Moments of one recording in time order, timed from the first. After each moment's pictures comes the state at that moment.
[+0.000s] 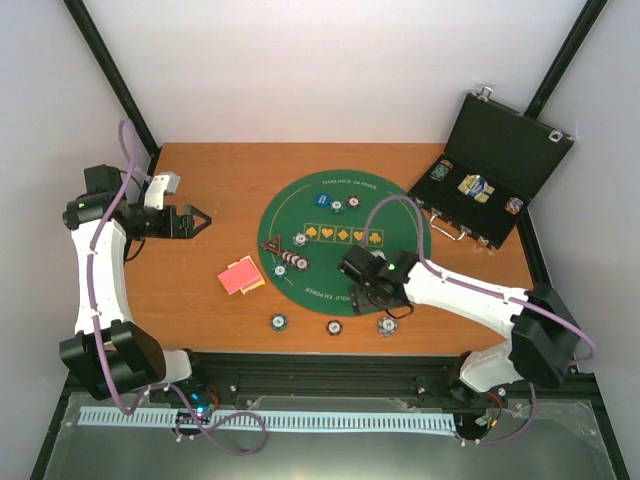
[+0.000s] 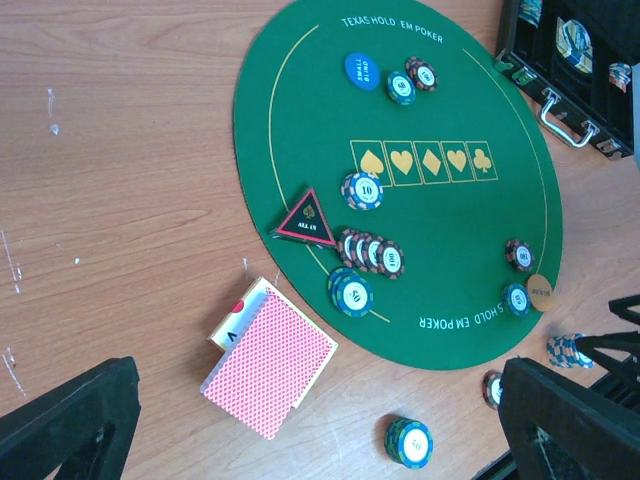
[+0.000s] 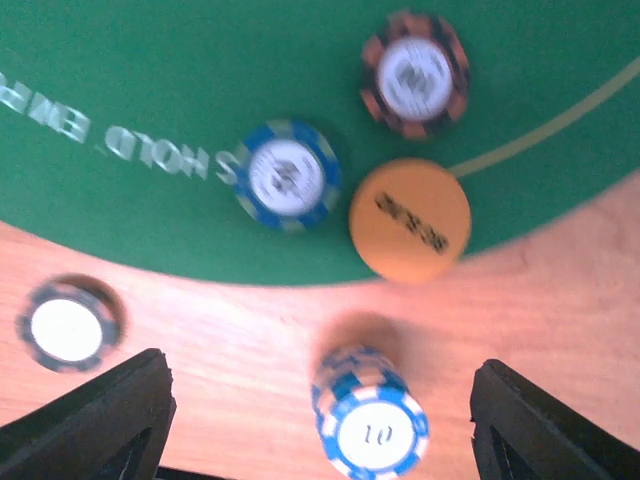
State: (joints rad) left arm 0.35 1.31 1.36 -1.20 0.73 0.34; right arm 0.92 1.44 1.03 -0.95 0.20 0.67
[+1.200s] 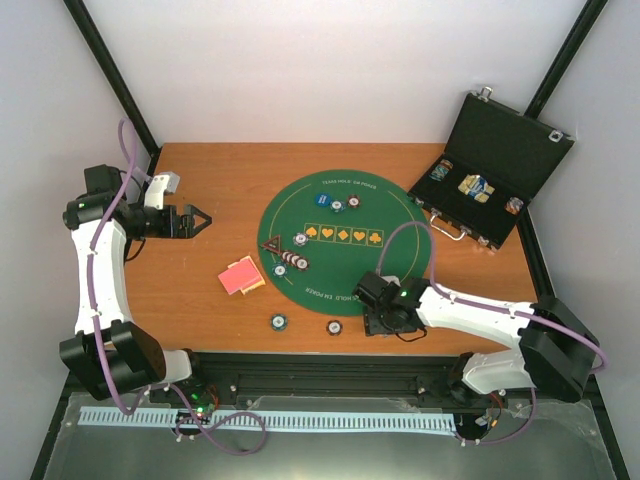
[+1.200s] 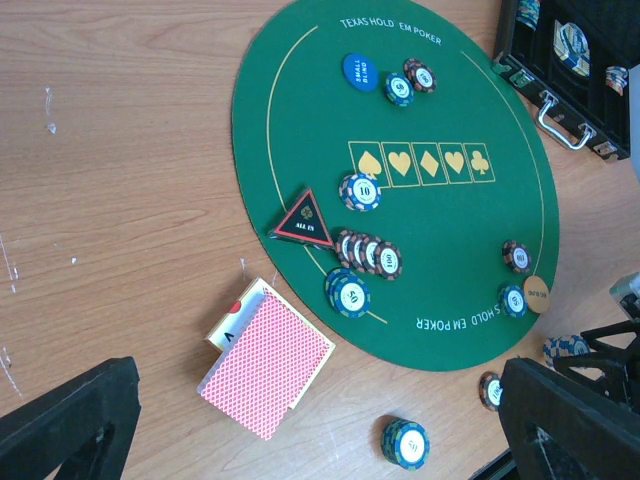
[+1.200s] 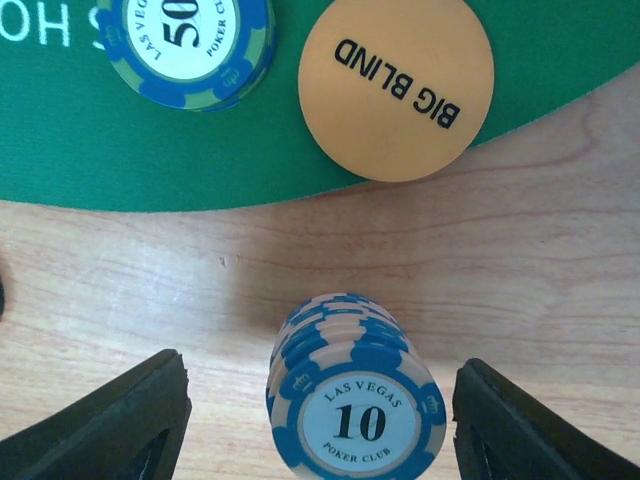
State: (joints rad) left arm 0.35 1.31 1.36 -1.20 0.73 0.33; right arm 0.95 1.29 0.70 -0.79 0.14 0.83
